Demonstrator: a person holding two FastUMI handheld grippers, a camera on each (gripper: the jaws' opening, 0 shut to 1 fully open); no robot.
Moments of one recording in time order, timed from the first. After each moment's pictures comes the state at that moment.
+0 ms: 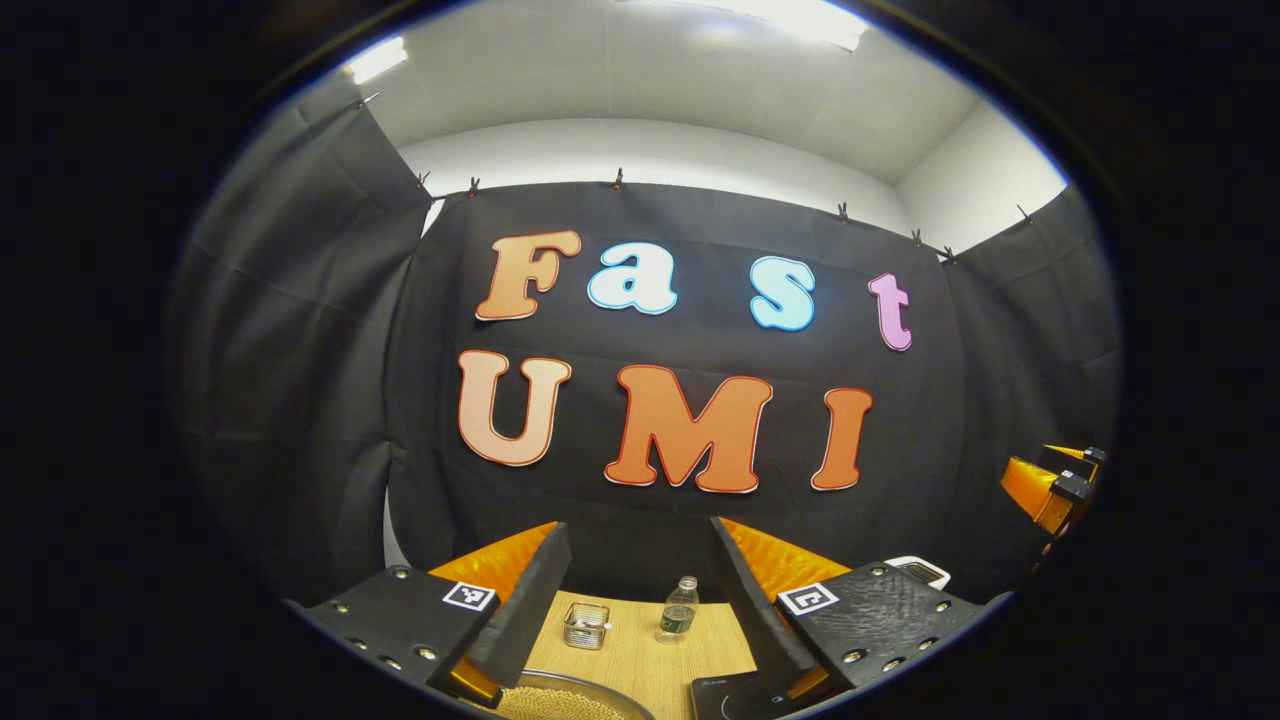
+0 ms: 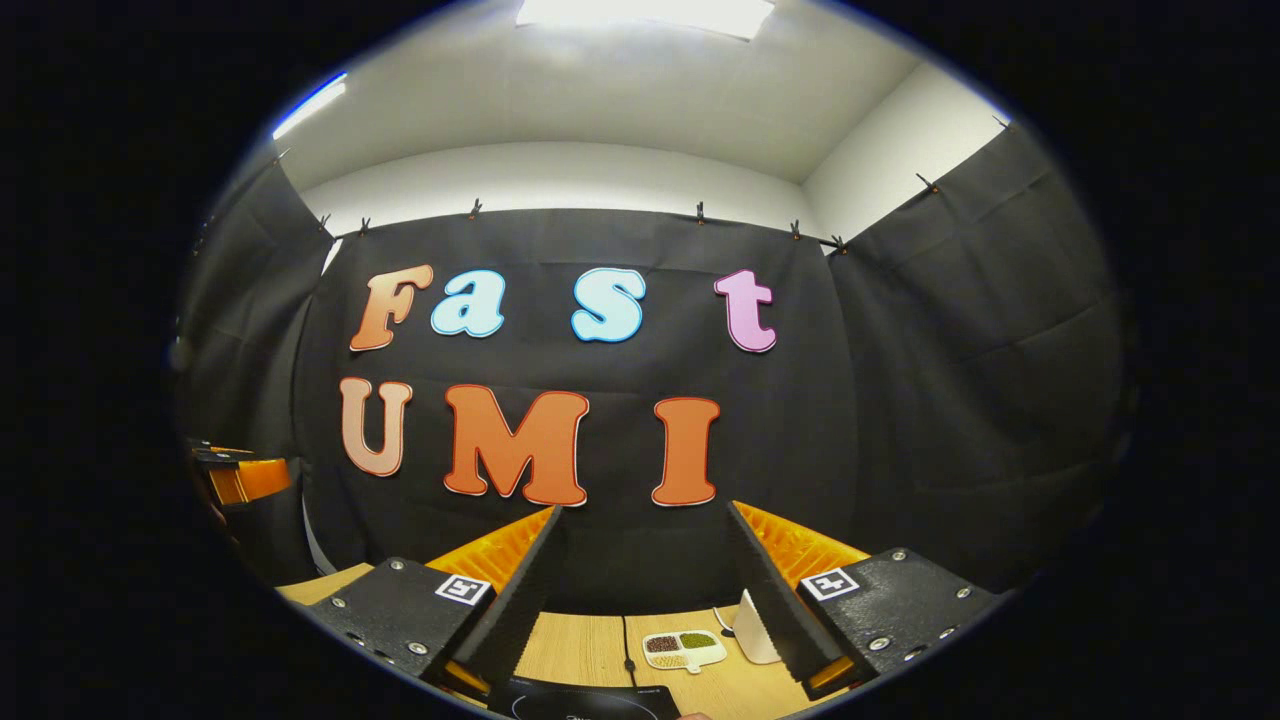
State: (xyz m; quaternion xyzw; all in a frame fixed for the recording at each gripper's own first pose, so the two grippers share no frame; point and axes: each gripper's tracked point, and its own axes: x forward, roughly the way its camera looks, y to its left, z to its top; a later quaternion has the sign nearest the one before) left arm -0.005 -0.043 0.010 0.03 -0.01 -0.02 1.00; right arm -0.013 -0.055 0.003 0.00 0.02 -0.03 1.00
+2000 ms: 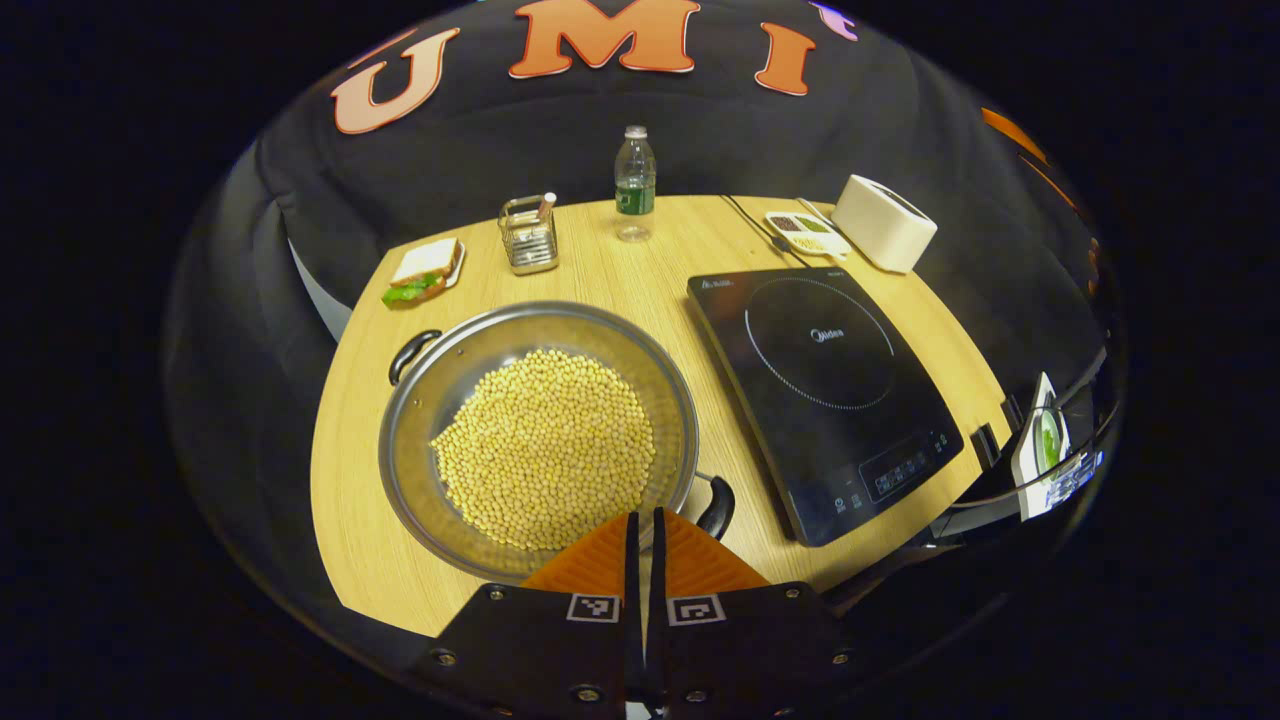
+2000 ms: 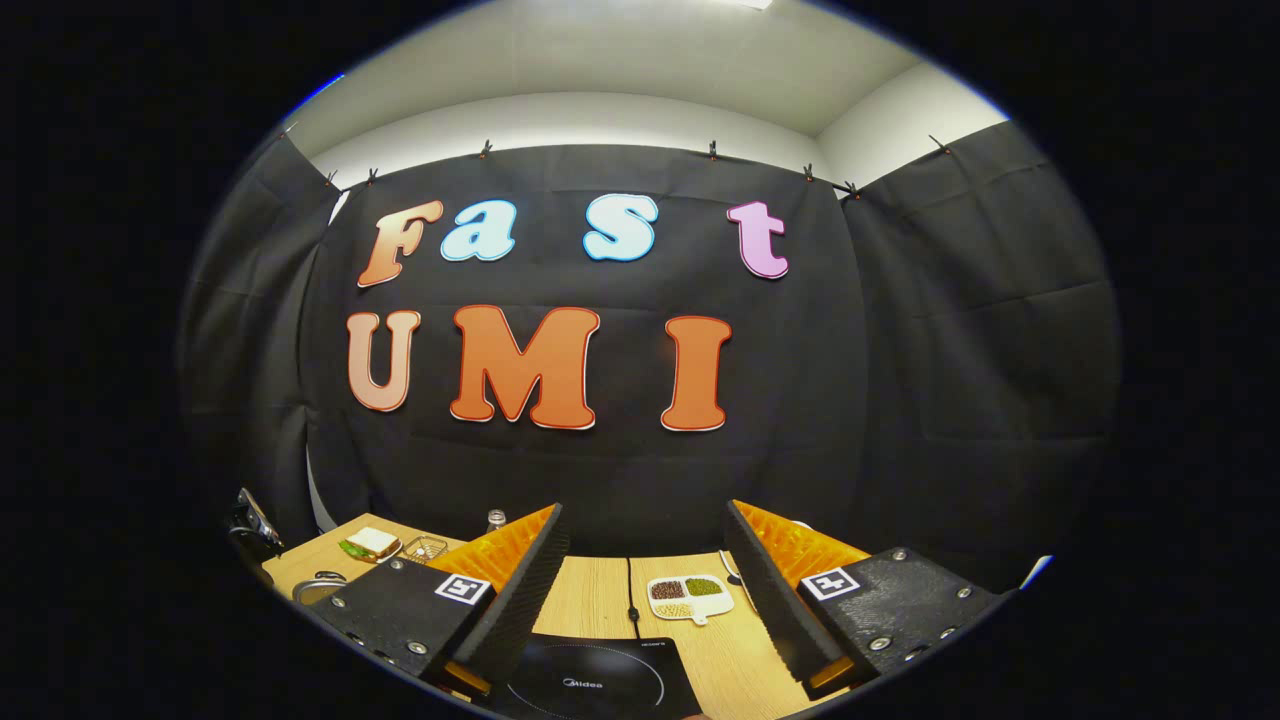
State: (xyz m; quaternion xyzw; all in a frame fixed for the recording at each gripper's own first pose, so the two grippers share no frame) left arm -0.194 0.017 -0.335 0.11 0.56 -0.12 0.81; right arm -0.034 -0.044 -0.092 0.00 0.12 -0.02 0.99
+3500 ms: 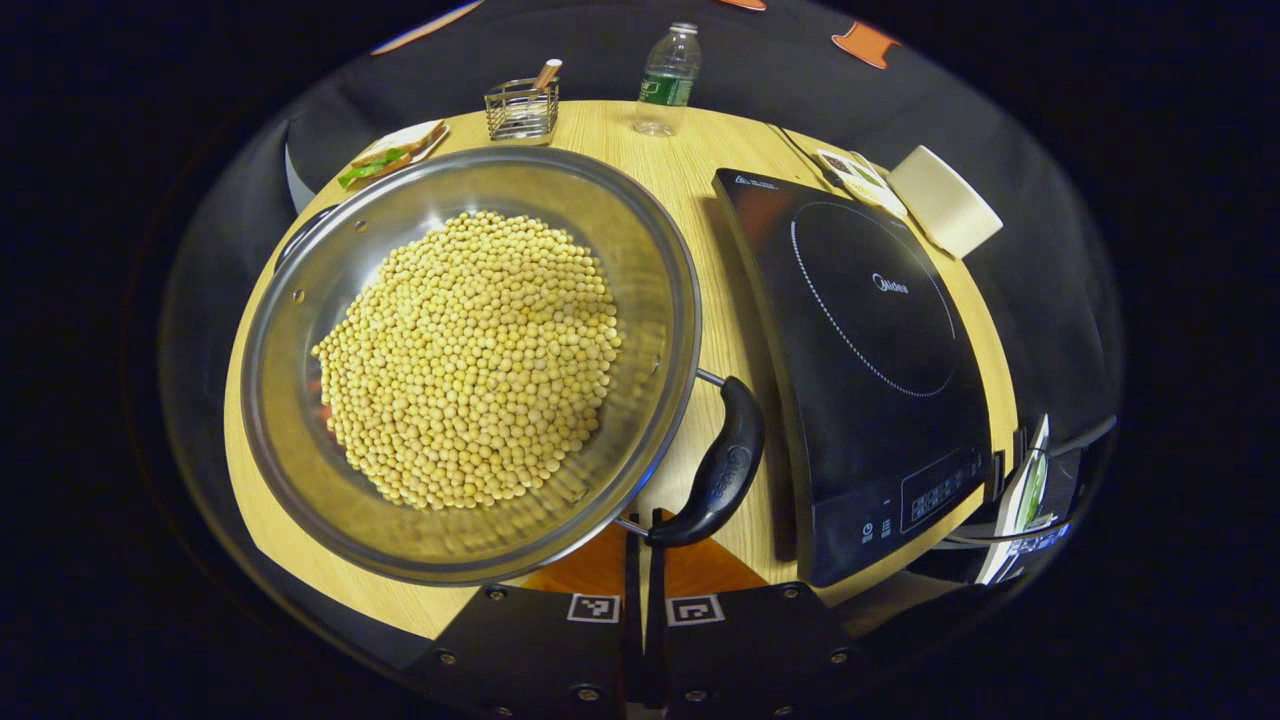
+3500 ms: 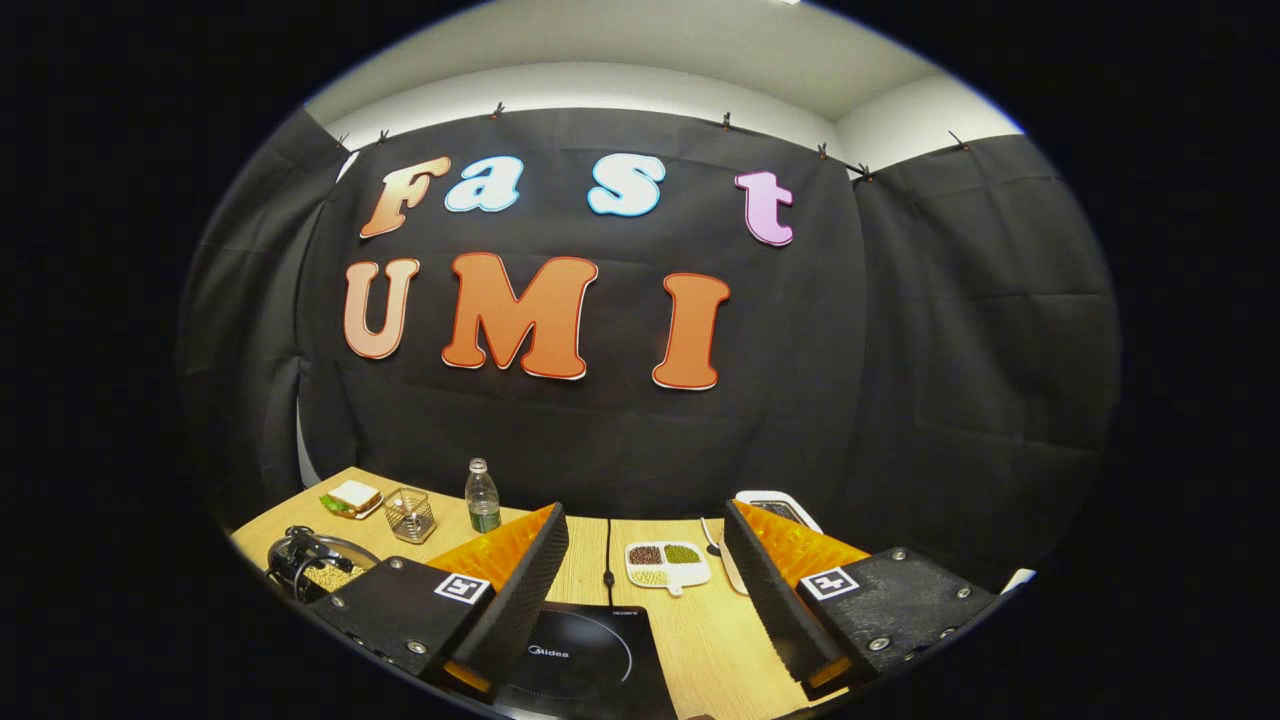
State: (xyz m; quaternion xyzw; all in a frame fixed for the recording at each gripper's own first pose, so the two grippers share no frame) left arm -0.196 -0.006 -0.439 0.04 0.64 -0.05 0.76; right arm -0.048 -0.063 -0.135 -0.04 0.17 -0.02 0.98
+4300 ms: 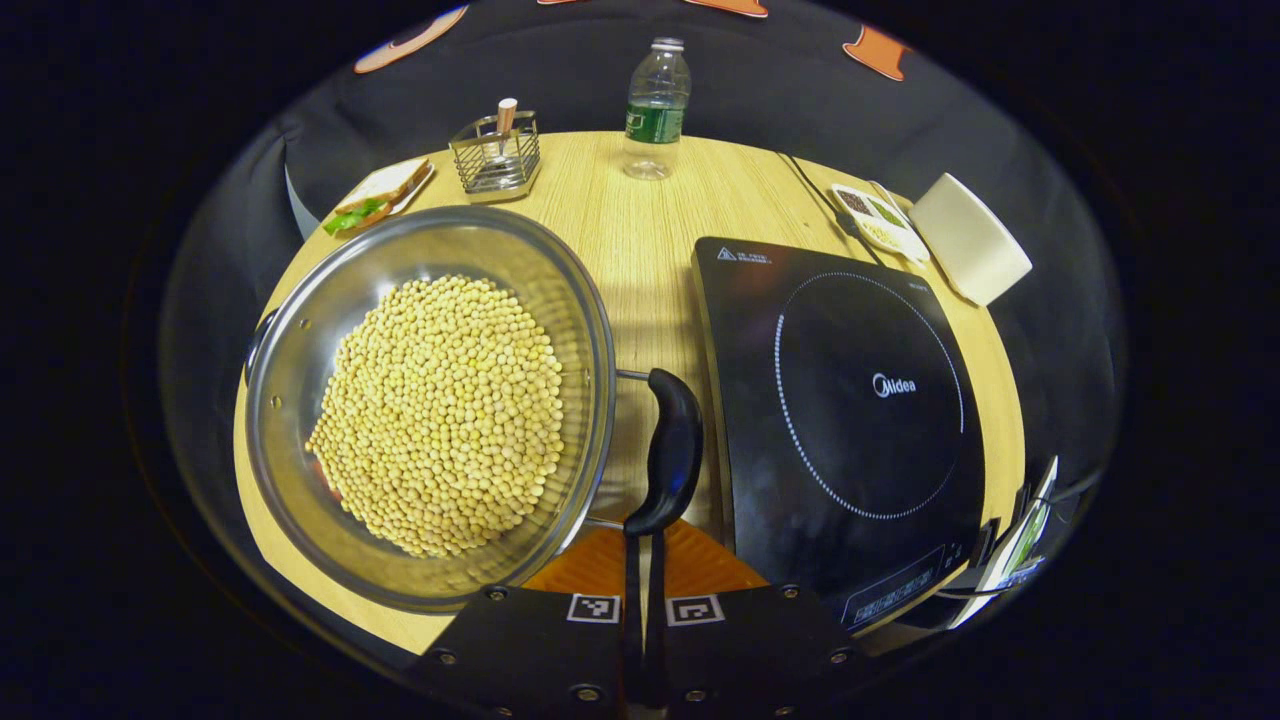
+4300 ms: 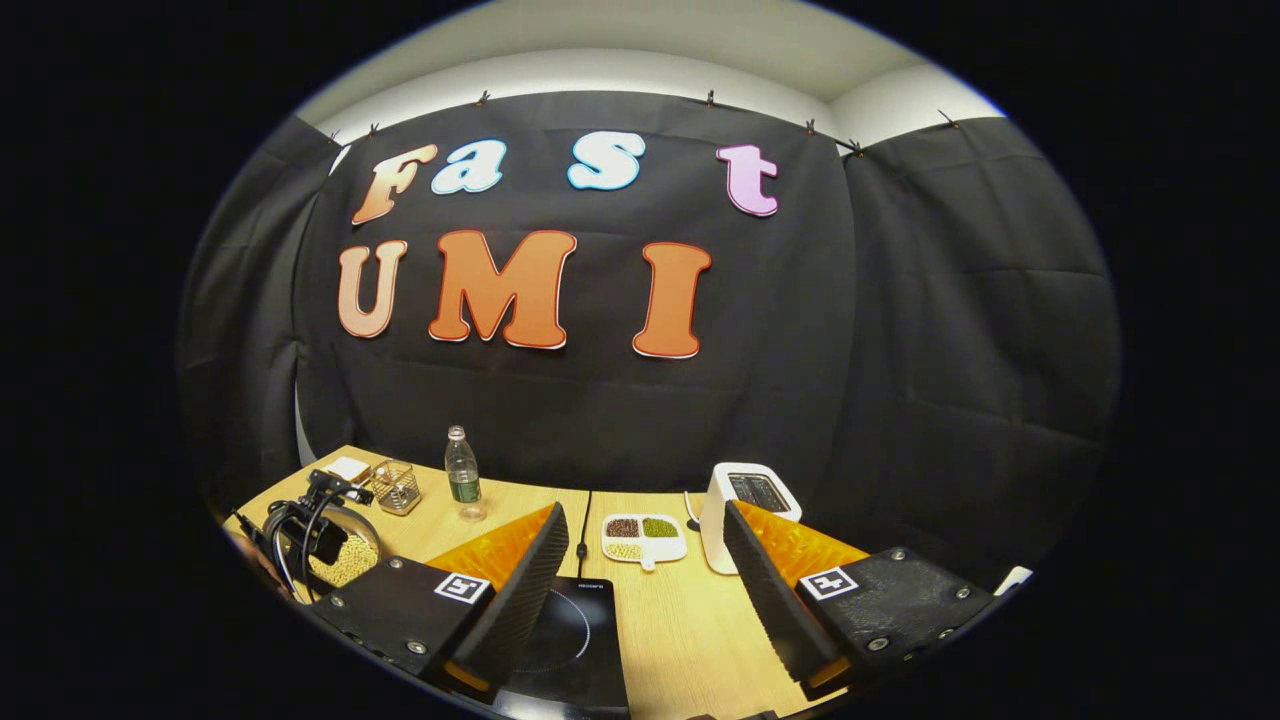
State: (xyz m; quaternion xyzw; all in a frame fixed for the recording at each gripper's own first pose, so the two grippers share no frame) left arm -0.119 -0.048 -0.453 0.04 0.61 -0.02 0.79; right arm -0.062 -0.118 -0.165 -0.03 0.21 -0.01 0.98
